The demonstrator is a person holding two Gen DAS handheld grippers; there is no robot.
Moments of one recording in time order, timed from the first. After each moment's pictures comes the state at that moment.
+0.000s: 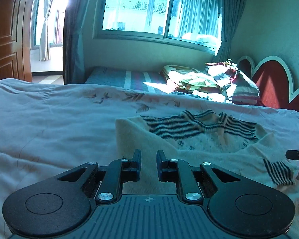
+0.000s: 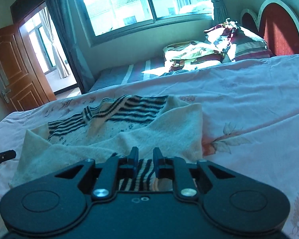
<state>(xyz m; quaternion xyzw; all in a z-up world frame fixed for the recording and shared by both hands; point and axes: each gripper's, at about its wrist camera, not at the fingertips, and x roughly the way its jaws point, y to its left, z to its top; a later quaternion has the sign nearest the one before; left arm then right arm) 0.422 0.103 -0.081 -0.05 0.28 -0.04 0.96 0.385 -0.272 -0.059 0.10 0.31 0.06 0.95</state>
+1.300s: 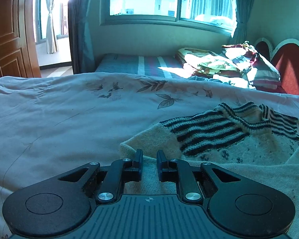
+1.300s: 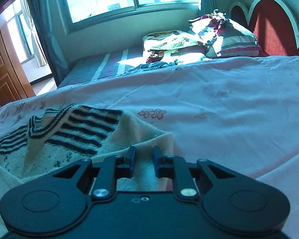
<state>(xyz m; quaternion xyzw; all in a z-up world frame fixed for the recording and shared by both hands) 0.504 0.108 -0.113 -0.01 0.32 0.00 0.95 0.485 -0.311 -0.084 0.07 0.35 0.01 0.93</state>
